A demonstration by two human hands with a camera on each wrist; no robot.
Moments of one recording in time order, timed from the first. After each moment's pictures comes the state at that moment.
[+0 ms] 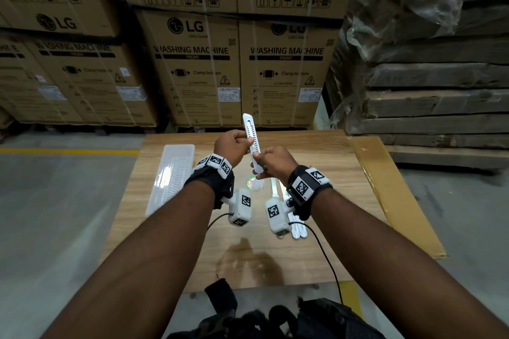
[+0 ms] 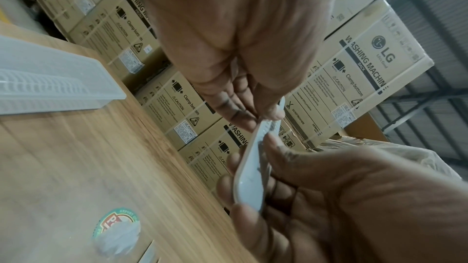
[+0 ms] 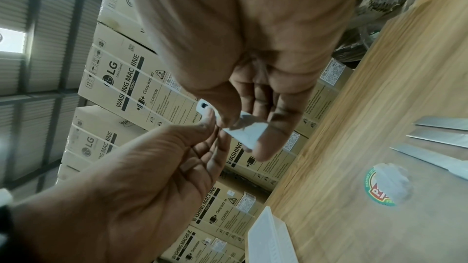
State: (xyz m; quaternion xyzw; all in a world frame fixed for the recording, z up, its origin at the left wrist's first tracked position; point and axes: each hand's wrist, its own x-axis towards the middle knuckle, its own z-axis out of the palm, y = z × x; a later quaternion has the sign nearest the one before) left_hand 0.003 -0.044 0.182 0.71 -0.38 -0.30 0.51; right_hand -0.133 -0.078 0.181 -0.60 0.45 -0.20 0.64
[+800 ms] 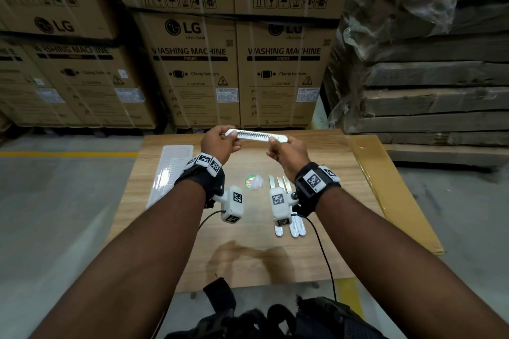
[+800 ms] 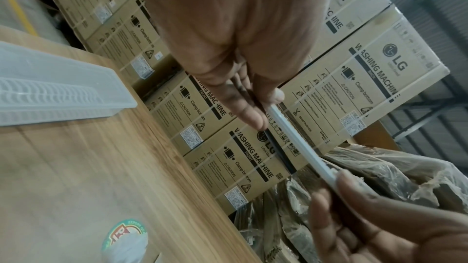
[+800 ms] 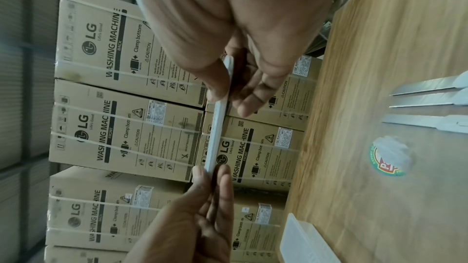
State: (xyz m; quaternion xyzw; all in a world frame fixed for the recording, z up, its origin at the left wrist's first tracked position) left_hand 0.020 -0.041 0.178 0.69 -0.30 -0.30 0.59; right_hand -0.148 -0.092 0.182 -0.43 0.43 -0.41 0.68
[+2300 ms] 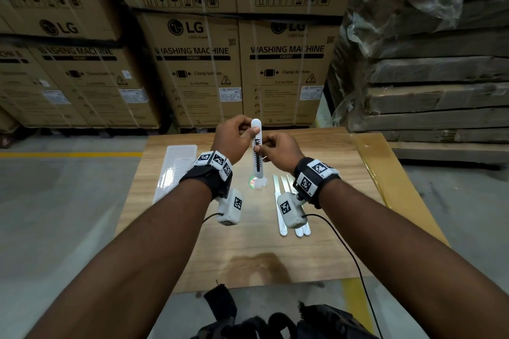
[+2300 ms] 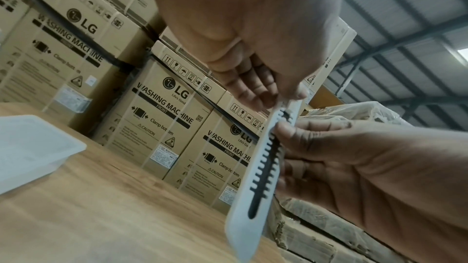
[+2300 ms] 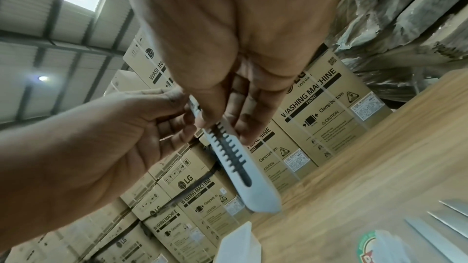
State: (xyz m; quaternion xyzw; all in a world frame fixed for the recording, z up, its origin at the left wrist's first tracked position) left_hand 0.003 -0.036 0.212 0.70 -0.52 -0.13 0.47; right_hand -0.139 -0.092 0.194 -0.73 0.40 -0.25 0.49
